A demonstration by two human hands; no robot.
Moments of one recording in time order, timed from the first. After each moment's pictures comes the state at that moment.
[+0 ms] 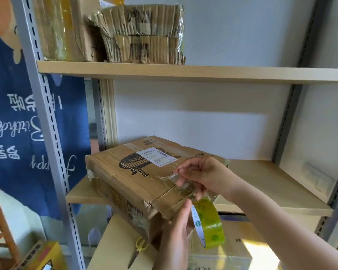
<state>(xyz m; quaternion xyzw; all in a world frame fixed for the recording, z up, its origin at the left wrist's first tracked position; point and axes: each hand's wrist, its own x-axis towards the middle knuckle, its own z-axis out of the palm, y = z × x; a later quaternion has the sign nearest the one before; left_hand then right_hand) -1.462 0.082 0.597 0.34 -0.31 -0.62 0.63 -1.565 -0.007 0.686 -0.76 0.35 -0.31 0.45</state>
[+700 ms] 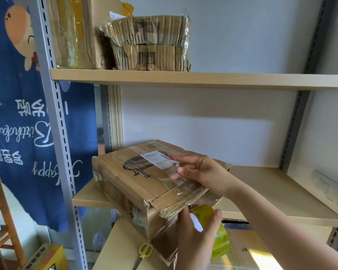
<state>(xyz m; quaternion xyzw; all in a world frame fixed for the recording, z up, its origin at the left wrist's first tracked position) -1.487 0.074 0.583 0.47 -0.41 -0.41 0.67 -1.553 -0.035 0.685 -0.82 0.29 -0.31 0.39</state>
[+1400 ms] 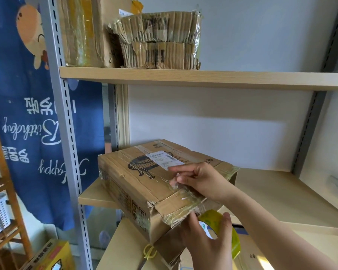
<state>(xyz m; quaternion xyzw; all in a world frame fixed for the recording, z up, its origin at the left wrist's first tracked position) -1.511 0.059 0.572 0.61 -0.34 -0.27 0.67 -1.533 -0.048 0.664 -0.82 0.31 -0.30 0.37</state>
